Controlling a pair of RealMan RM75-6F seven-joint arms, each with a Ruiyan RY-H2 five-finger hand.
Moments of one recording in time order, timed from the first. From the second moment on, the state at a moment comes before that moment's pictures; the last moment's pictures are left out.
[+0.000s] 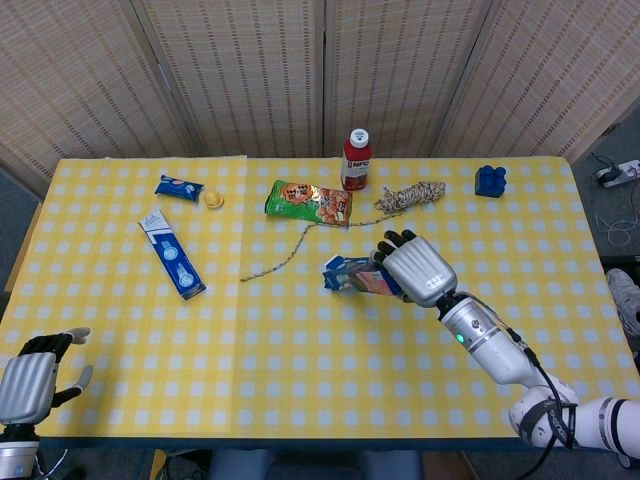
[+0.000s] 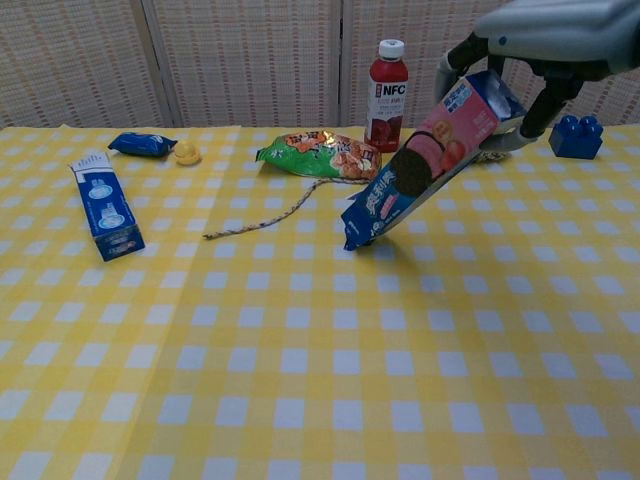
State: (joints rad) left arm -0.05 -1.20 -0.03 -1.64 1.47 1.49 0.11; right arm 0.78 -1.11 0.17 -1.84 -1.21 0.94 -0.52
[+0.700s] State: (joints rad) left arm -0.06 -1.19 -0.03 -1.66 1.48 1.48 0.14; right arm 0.70 -1.11 0.17 -1.85 -1.54 1.14 -0.20
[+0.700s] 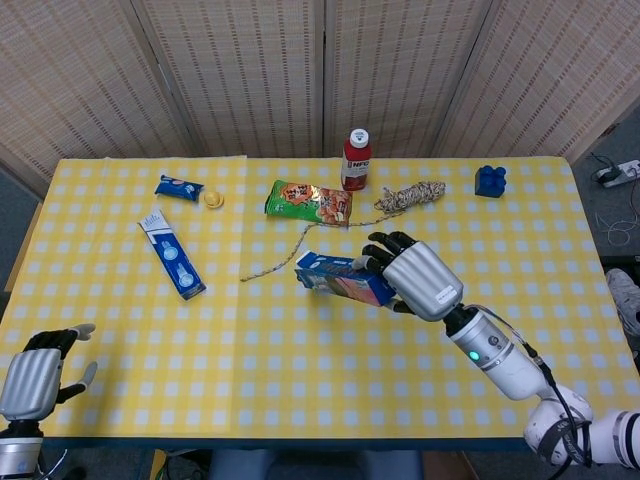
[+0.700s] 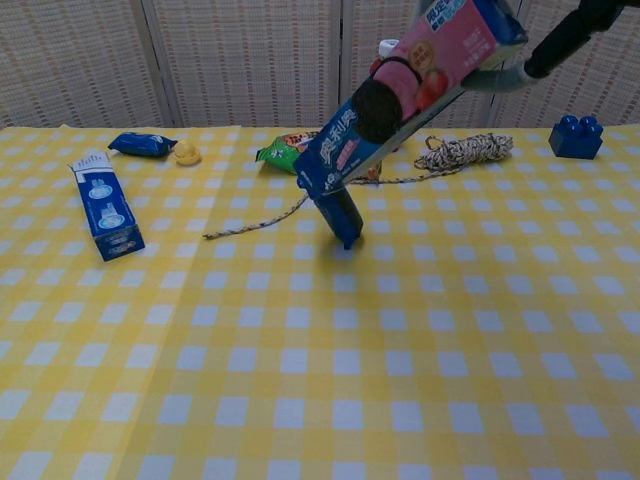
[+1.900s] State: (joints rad) left arm -0.09 -1.20 -0.03 -1.66 1.47 1.45 0.15; right arm 0.65 -1.34 0.02 -1.53 -1.49 1.00 0.22
